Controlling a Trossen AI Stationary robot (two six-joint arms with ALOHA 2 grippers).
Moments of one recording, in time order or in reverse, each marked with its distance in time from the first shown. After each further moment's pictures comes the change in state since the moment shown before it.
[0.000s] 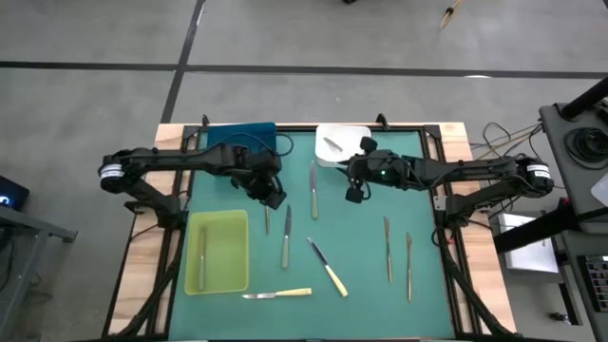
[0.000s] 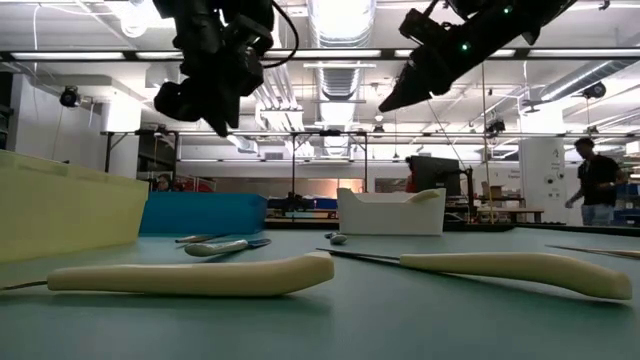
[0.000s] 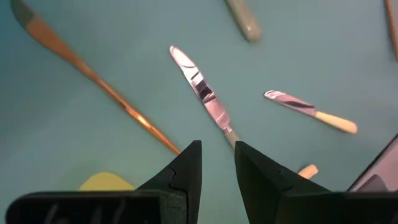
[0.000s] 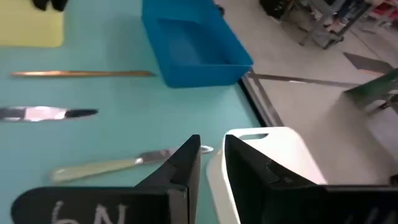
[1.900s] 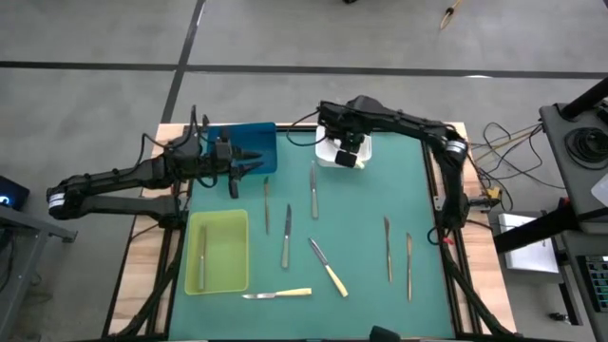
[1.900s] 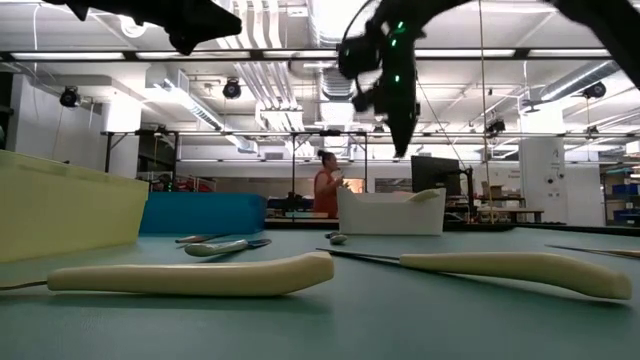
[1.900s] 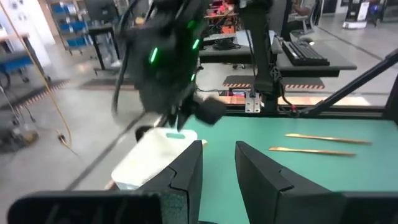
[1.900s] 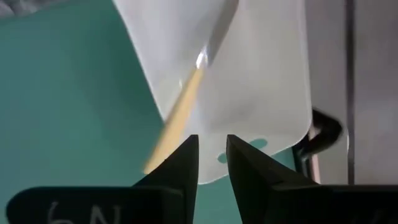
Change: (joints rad) left arm 0.083 -0.688 -0.494 0.890 -0.184 0.876; right arm -0.308 0.698 1.040 -1.294 -0.053 0.086
